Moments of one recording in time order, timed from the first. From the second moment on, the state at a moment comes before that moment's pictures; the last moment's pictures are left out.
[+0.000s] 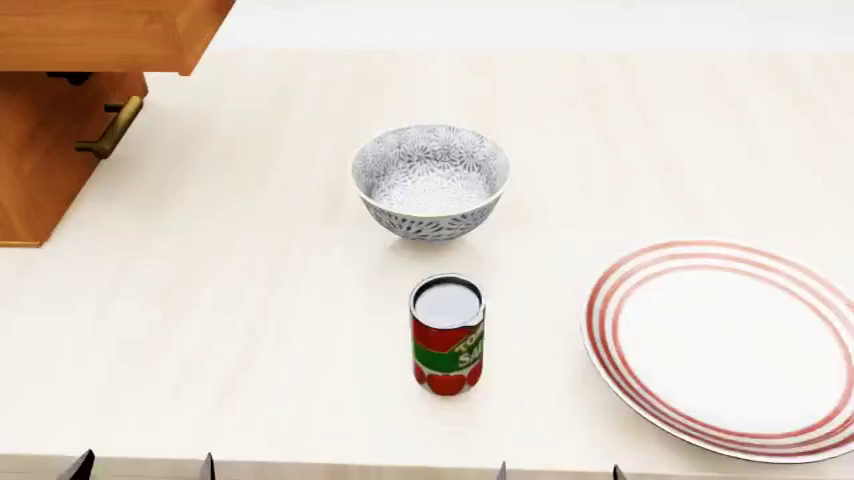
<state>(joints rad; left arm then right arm) 0.00 0.00 0.00 0.00 0.00 0.00 0.00 0.00 0.00 0.00 0.00 0.00 0.00 0.00</state>
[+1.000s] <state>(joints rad) 0.21 -0.14 0.09 0.72 -0.09 -0.20 -0.11 -0.05 0.12 -0.10 -0.70 0.05 0.37 0.10</state>
